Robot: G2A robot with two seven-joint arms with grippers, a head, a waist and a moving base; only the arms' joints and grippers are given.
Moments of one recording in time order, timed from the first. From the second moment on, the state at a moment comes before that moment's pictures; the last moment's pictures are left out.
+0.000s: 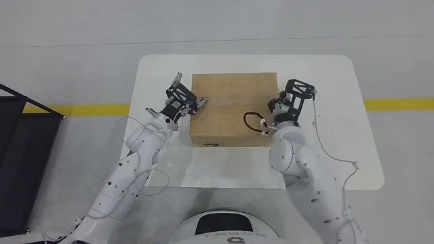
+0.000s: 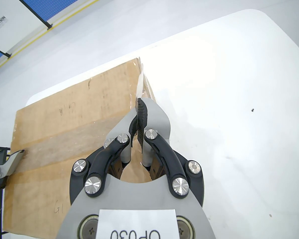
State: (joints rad) left arm 1.35 -1.26 -1.16 -1.52 1.80 -0.11 0.12; right arm -1.53 -1.28 1.16 -1.97 -1.09 0.70 0.37
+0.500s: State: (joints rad) left arm 1.35 -1.26 -1.16 -1.52 1.80 -0.11 0.12; right arm -1.57 -1.30 1.22 -1.92 -1.02 0.65 0.27
